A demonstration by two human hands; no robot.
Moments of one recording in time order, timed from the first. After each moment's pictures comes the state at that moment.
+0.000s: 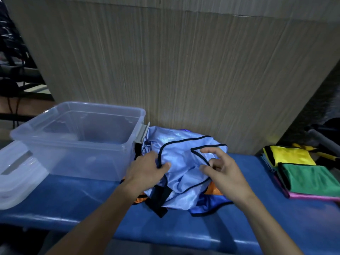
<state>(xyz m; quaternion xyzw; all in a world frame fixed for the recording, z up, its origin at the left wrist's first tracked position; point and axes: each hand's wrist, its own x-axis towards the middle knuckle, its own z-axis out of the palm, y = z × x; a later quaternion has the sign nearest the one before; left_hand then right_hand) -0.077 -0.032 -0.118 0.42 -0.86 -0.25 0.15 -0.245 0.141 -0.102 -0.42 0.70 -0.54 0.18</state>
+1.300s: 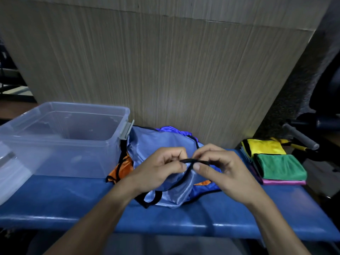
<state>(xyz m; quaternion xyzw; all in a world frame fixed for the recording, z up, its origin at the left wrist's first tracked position) -0.084 0.052 -0.059 0.00 -0.79 -0.59 0.19 -0.233 0.204 -0.055 -0.61 0.61 -0.50 0.12</state>
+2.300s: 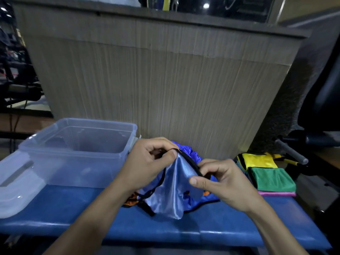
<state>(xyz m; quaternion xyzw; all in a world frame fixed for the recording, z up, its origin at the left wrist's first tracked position) -0.035 0.056 -0.005 0.01 -0.77 -0.49 0.41 -0.193 0.220 -0.016 -0.61 0.59 -0.51 0.15</state>
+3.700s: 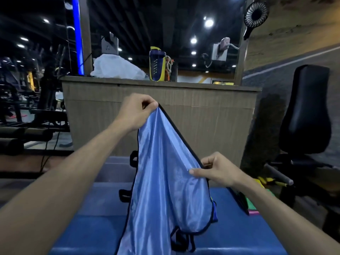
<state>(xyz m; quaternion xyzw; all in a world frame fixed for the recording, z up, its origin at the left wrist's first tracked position) 0.011 0.027 0.207 0.17 -0.85 -0.15 0.47 -0.165 0.244 0.095 -0.56 0.67 -0.44 0.19</state>
